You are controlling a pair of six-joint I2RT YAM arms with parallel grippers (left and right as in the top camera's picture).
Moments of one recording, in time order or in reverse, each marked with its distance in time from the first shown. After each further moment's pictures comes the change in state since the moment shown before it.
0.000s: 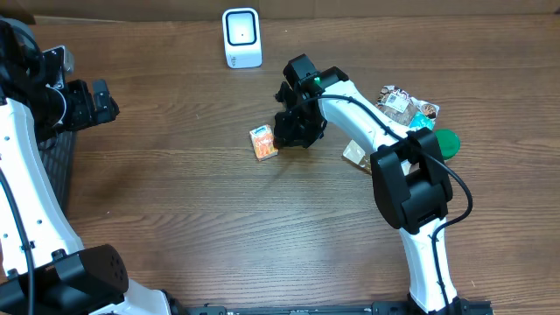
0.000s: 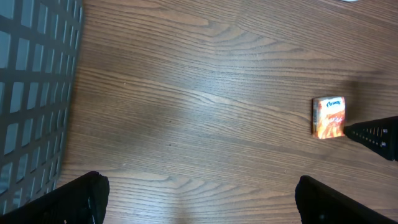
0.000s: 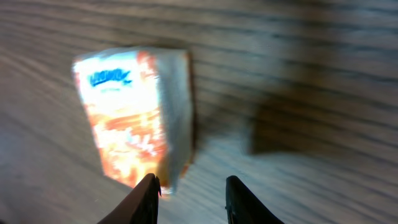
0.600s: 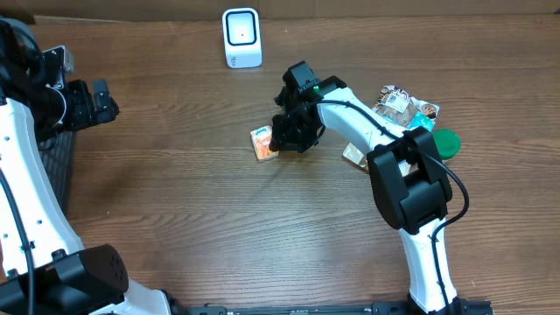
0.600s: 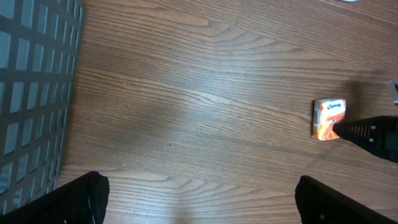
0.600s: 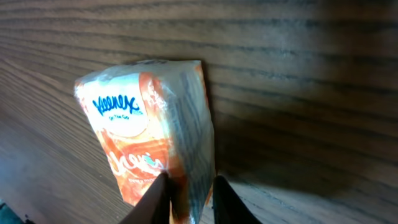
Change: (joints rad) left arm 0.000 0.000 0.000 0.000 0.000 0.000; right arm 0.002 -0.001 -0.093 0.135 -0.063 0.129
